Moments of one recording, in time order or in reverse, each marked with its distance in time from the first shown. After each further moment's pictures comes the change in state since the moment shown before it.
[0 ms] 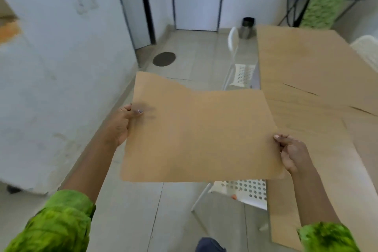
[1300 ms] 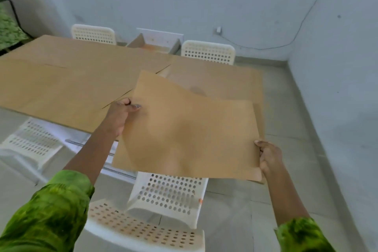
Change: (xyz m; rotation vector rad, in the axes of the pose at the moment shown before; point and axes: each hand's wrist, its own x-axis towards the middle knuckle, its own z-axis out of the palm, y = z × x) left_hand 0.245 -0.040 0.425 0.412 -1.445 -0.122; right_hand -0.092 0.071 -0.021 0.679 1.449 -0.240
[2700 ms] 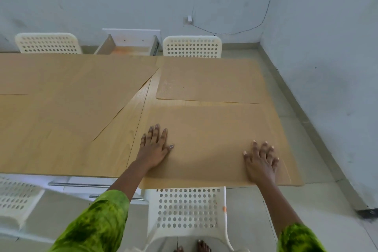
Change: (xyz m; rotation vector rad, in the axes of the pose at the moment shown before) left_hand 0.110 -0.110 -0.005 1.557 -0.498 0.181; right_hand 0.005 0.094 0.081 -1.409 0.160 -0.209
